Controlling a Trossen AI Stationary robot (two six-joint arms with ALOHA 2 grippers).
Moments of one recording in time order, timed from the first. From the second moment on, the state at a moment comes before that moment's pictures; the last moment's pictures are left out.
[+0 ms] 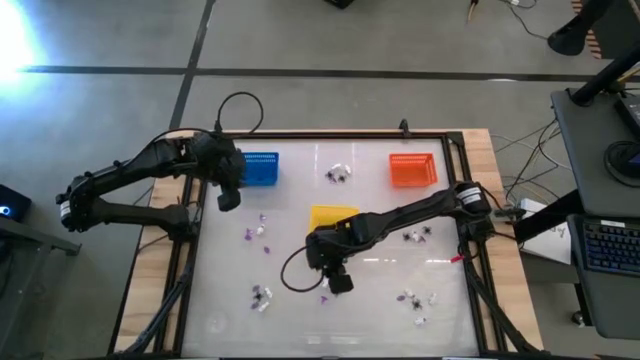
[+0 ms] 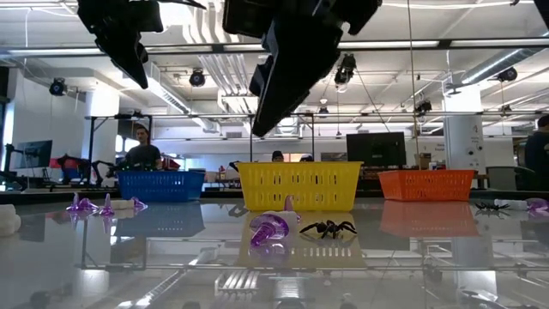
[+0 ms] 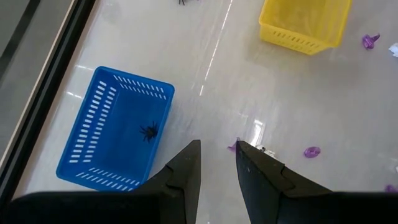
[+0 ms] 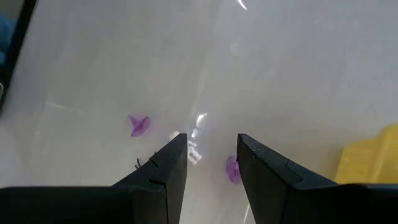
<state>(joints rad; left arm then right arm) 0.40 0.99 1.07 -1.09 0.02 0.11 0.21 2.04 1.63 -0.66 -0.18 0.00</state>
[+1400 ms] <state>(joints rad) 0.40 0.99 1.07 -1.10 0.02 0.04 0.27 2.21 1.63 -0.62 -0.16 -0.01</state>
